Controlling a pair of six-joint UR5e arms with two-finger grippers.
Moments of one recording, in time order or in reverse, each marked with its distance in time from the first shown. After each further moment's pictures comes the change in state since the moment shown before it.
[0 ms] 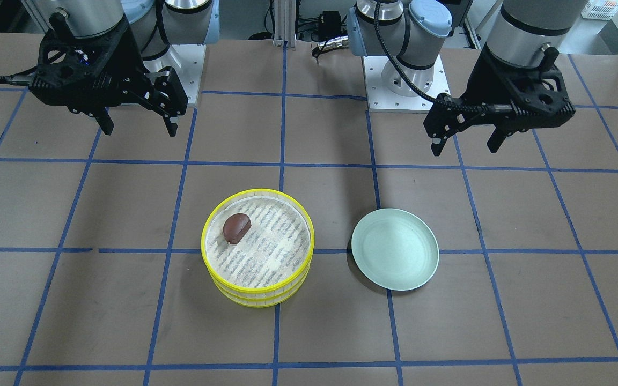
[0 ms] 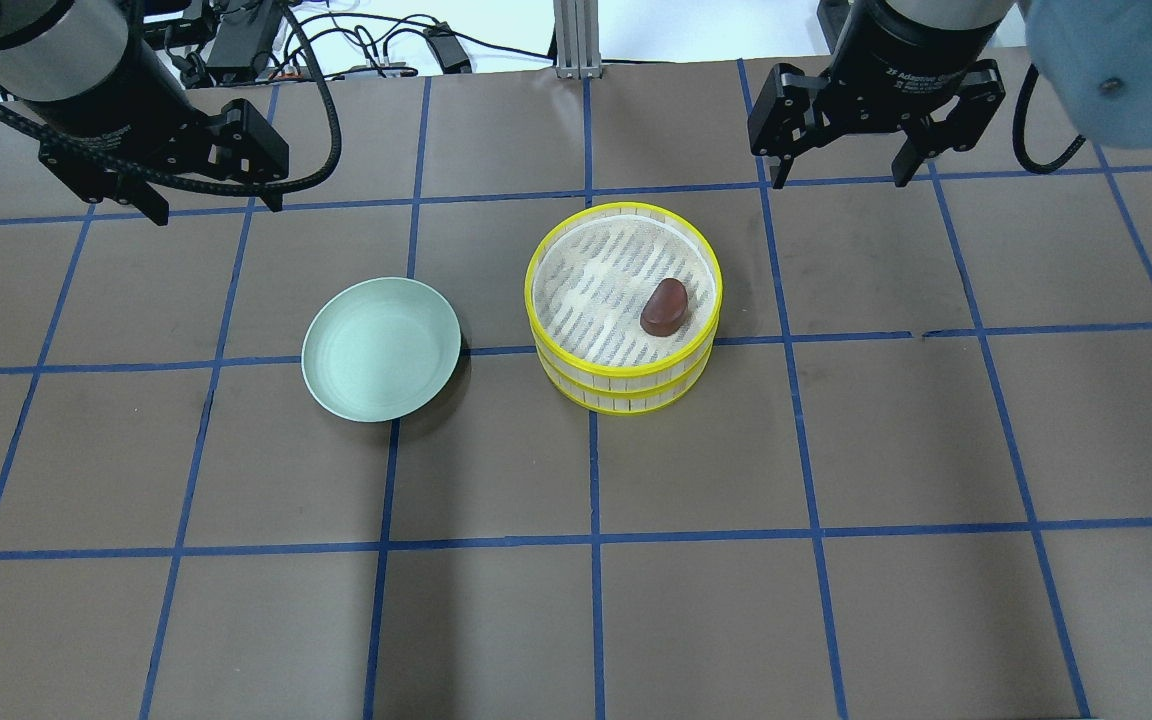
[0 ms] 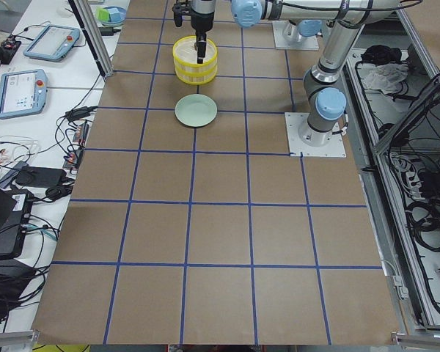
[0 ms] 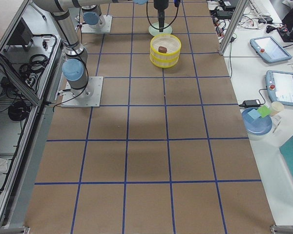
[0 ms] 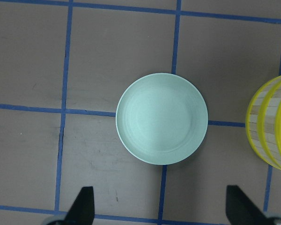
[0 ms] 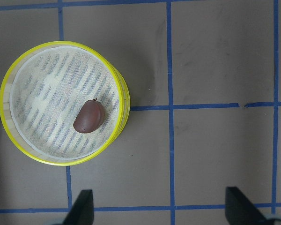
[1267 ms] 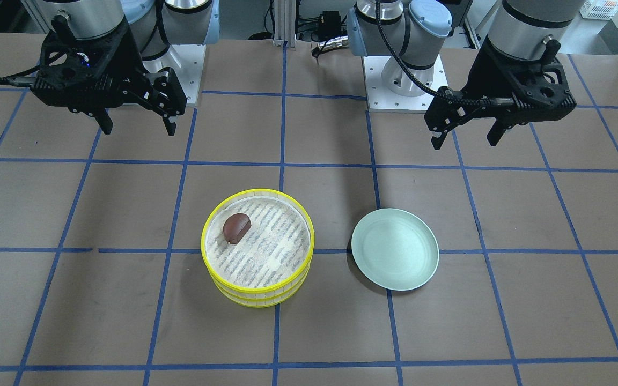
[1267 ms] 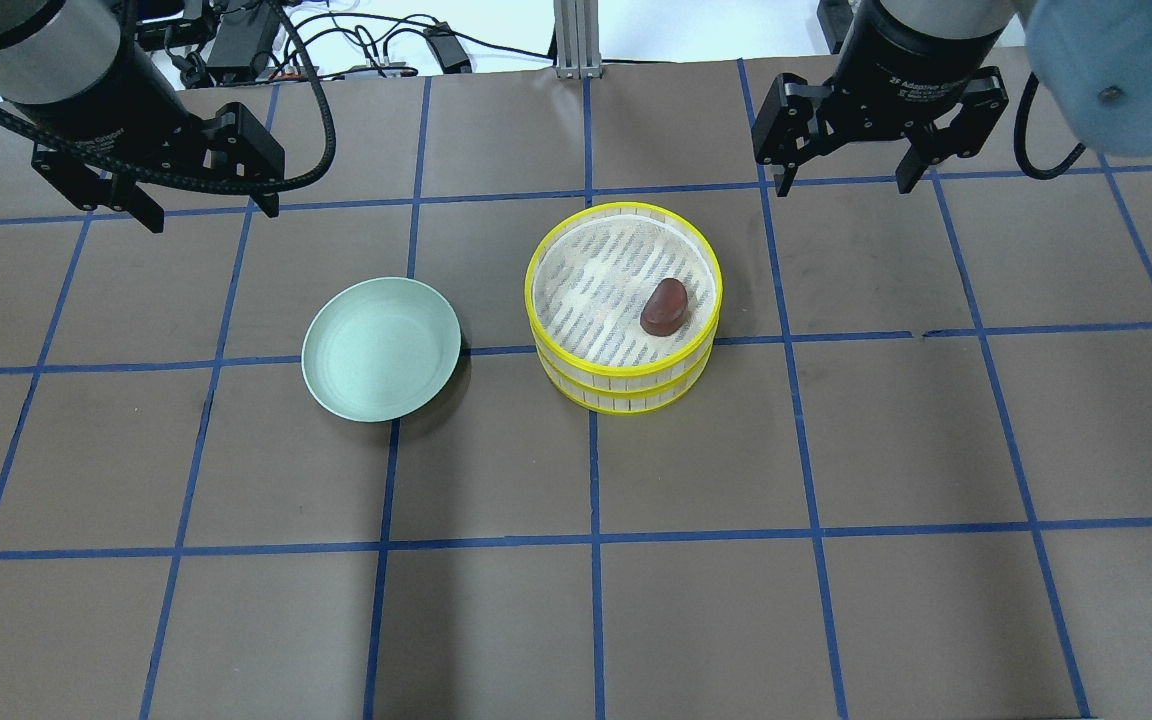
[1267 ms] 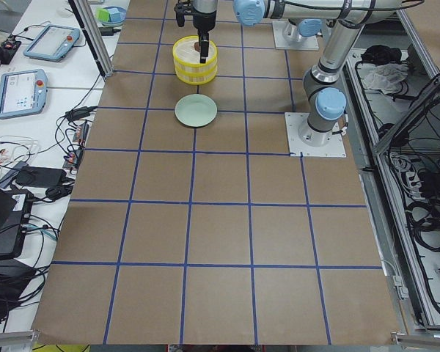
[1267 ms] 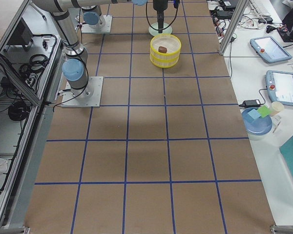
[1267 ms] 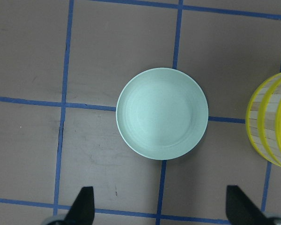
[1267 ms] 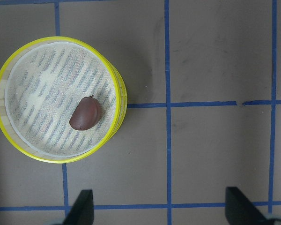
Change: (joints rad) left arm 0.001 -0.002 0.001 -0.016 -0.003 -0.008; right arm -0.001 -0.004 0.008 0.002 -0.007 -0.008
